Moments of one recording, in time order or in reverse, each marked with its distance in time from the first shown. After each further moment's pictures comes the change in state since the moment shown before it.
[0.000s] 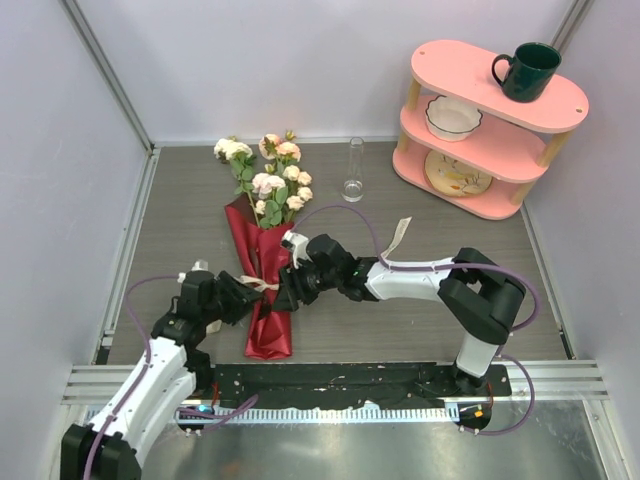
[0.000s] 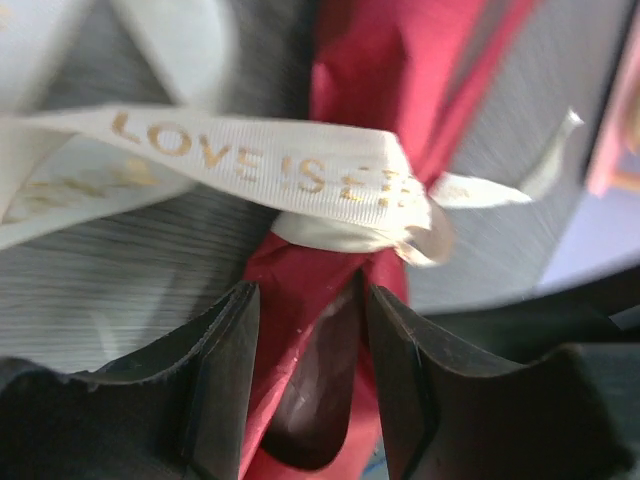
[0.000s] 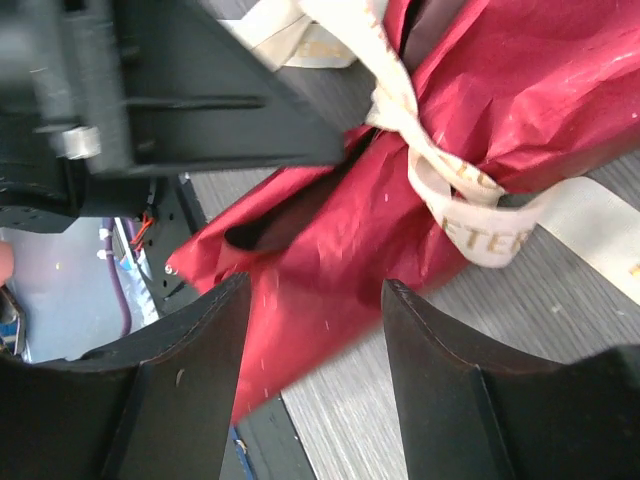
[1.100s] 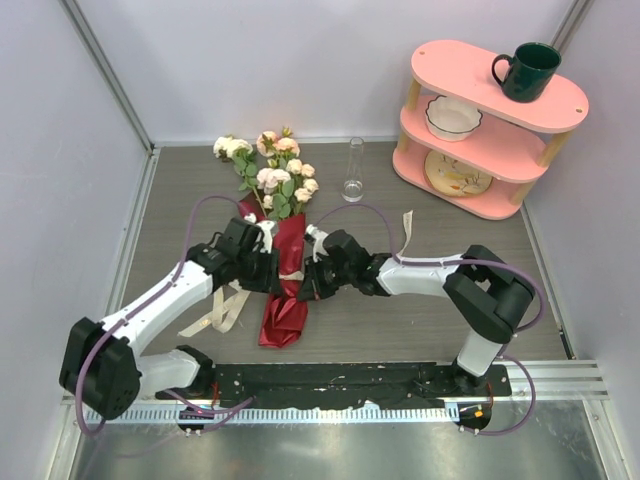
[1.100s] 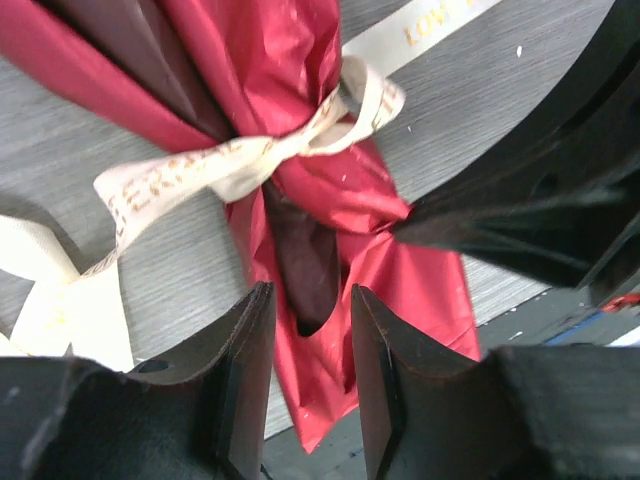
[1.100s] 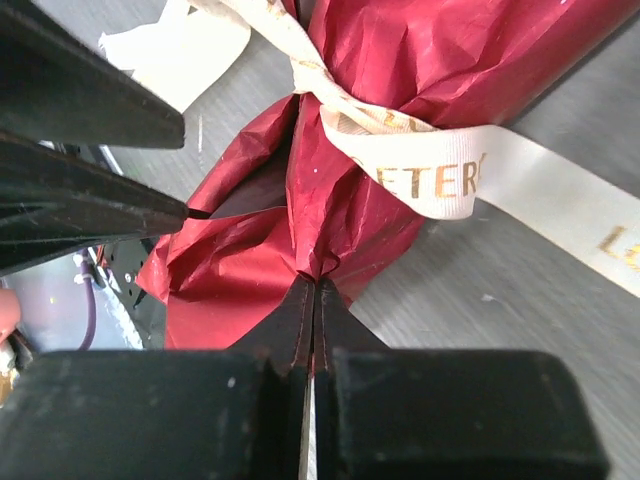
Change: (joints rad) left arm -0.287 0.520 0.556 -0.254 0.039 0.721; right arm -0.091 -0.019 -0.085 -0.044 0.023 0.080
